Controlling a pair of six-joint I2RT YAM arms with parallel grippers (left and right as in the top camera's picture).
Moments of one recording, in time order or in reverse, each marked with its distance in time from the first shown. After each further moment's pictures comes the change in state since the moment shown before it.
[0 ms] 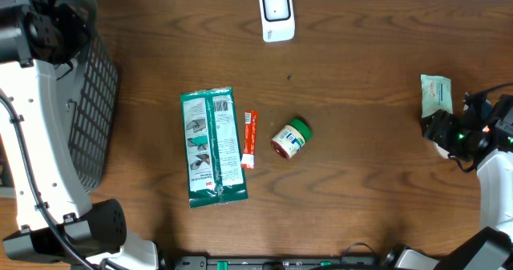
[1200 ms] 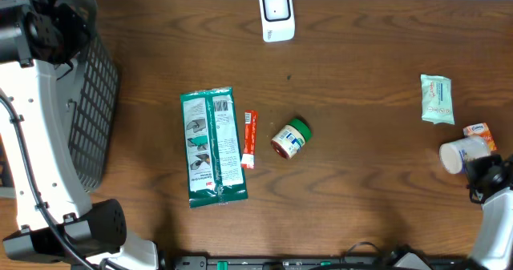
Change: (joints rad) left arm 0.000 0.000 0.000 0.000 0.000 0.000; right arm -0.254 -0.174 -0.175 0.011 0.426 0.484
